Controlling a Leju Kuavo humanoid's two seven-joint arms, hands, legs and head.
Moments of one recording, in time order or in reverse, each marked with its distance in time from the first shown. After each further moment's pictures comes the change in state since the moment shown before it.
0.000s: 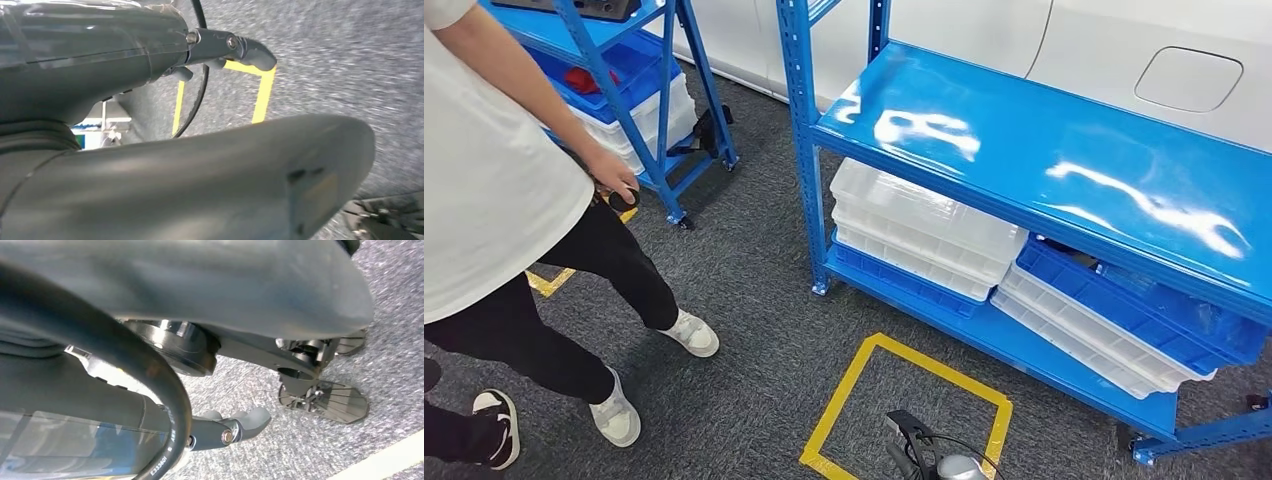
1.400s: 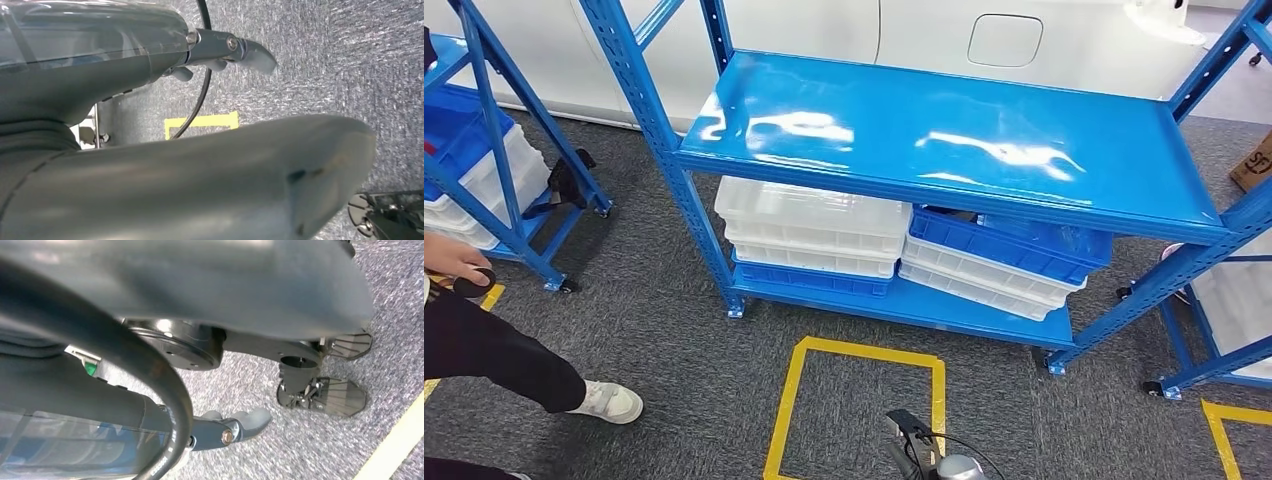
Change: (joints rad) left arm 0.002 -0.002 0.001 0.000 -0.001 -0.003 -0.005; right arm 0.003 -0.003 -0.001 0.000 -0.002 -0.003 -0.003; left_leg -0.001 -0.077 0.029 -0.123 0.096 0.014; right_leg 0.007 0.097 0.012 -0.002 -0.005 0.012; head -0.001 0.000
